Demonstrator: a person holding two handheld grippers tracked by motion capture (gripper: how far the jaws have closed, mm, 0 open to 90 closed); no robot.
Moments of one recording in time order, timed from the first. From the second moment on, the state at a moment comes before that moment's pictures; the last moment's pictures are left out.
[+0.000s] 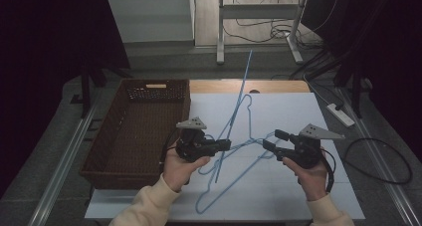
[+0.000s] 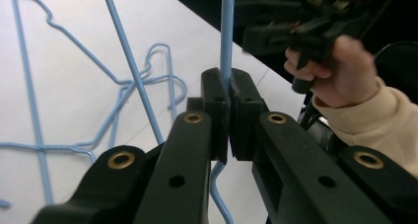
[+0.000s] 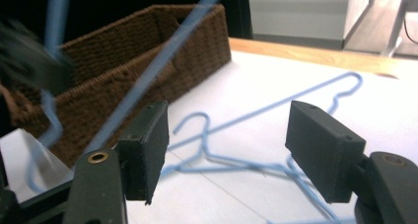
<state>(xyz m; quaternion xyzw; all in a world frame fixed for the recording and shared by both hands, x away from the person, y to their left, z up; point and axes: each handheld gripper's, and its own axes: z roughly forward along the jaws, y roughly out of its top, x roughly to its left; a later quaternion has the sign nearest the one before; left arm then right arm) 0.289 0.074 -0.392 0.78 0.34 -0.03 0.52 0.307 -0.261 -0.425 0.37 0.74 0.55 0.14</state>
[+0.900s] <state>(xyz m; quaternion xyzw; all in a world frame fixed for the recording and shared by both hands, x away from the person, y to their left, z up) 0.312 0.188 -0.349 0.78 0.36 0.03 0.51 0.310 -0.297 -0.469 0.40 0.77 0.47 0.16</state>
